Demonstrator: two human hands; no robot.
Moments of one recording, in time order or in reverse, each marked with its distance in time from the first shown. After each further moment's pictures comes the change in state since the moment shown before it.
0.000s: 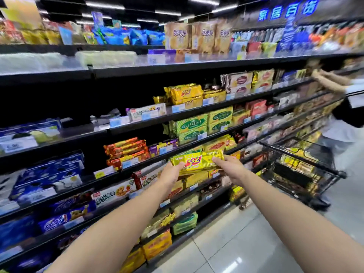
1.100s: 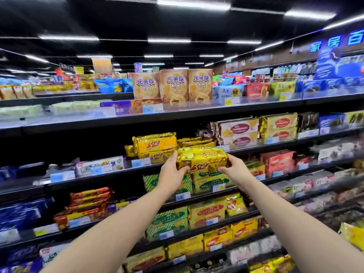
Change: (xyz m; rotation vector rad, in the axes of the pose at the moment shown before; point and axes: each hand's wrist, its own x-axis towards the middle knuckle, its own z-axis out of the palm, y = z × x) left_hand 0.175 0.233 0.208 0.495 0.509 0.517; right_hand 0.289 -0.137 -0.229 -0.235 -0.159 -0.442
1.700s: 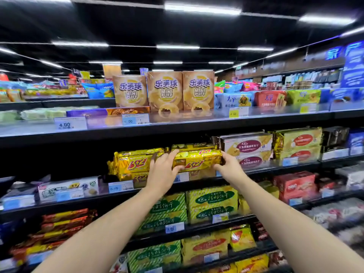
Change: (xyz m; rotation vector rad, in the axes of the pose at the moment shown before) left_hand 0.142 -0.020 0.039 0.469 0.204 0.267; right_hand 0.164 0.018 -0.003 -0.085 0.006 -0.124
